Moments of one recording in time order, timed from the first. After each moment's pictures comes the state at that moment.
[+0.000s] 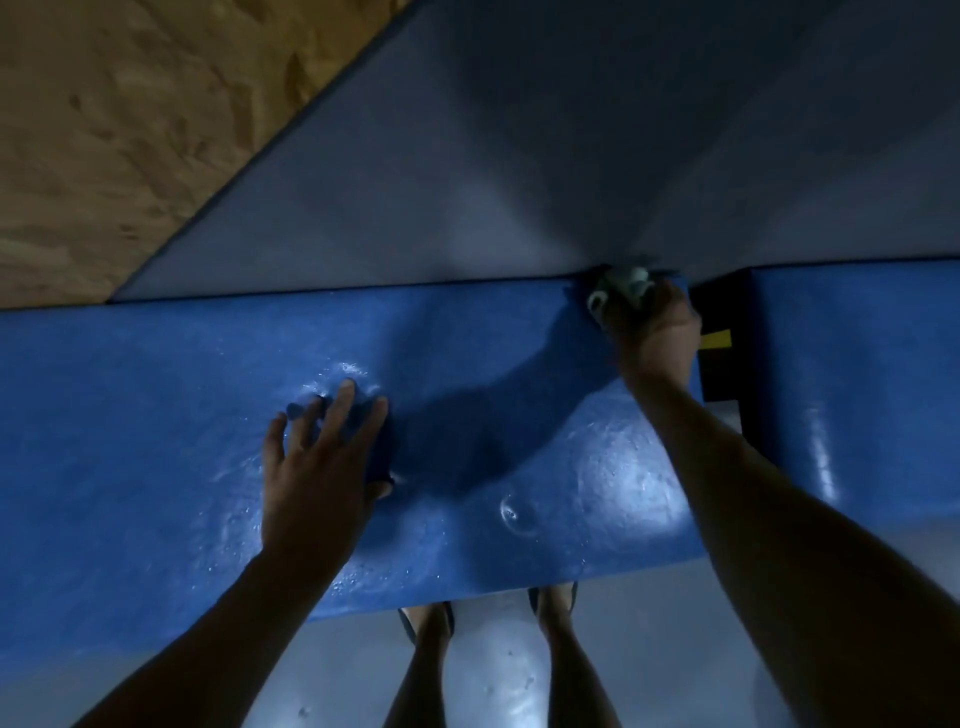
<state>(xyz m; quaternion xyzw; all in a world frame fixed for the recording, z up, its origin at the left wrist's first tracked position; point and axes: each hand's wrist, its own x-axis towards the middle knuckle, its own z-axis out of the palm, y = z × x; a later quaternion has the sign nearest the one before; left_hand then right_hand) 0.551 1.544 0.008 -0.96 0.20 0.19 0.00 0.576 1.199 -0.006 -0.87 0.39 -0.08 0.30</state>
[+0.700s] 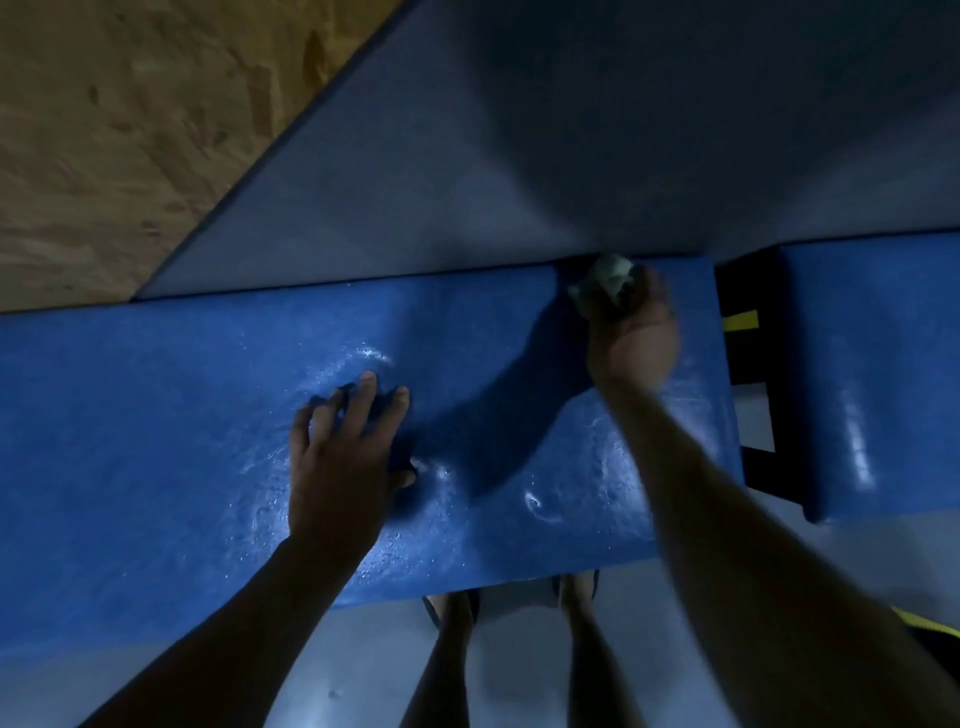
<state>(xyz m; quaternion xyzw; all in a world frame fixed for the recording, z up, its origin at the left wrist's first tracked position) 0.554 1.549 0.001 -0.96 0.23 0.17 -0.01 0.575 1.248 -0.027 -0.87 0.40 -0.09 0.26</state>
